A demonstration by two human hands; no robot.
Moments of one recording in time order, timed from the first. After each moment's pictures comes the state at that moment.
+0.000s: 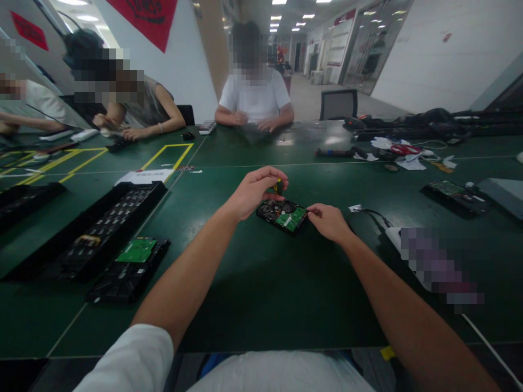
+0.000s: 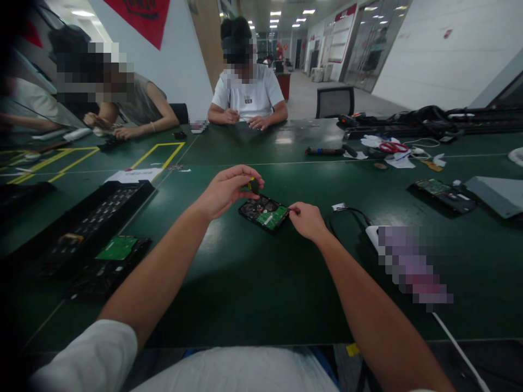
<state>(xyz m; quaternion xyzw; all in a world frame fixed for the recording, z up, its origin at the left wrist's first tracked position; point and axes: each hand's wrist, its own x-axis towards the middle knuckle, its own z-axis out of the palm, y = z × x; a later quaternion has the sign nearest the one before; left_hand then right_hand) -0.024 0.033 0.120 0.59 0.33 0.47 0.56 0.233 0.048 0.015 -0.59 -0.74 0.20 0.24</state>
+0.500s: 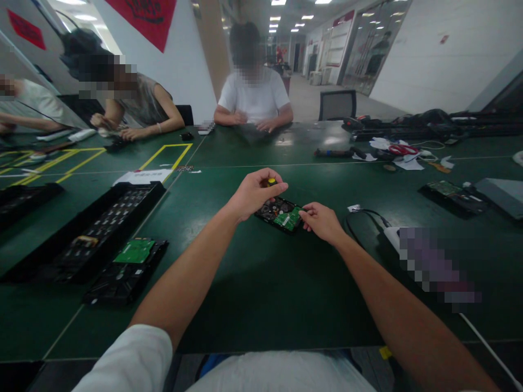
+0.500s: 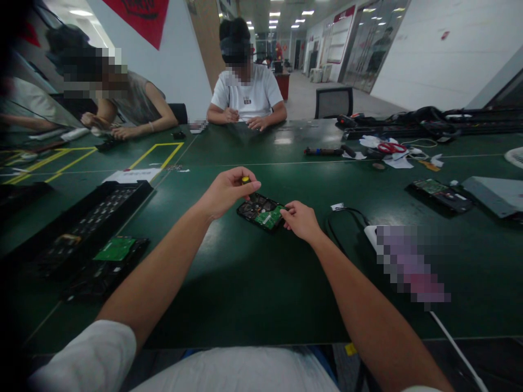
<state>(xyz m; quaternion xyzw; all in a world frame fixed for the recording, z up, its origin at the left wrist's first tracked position) -0.023 0.038 0.110 0.65 0.39 0.47 0.44 0.218 0.046 0.002 -0.56 -0.68 0.35 0.32</state>
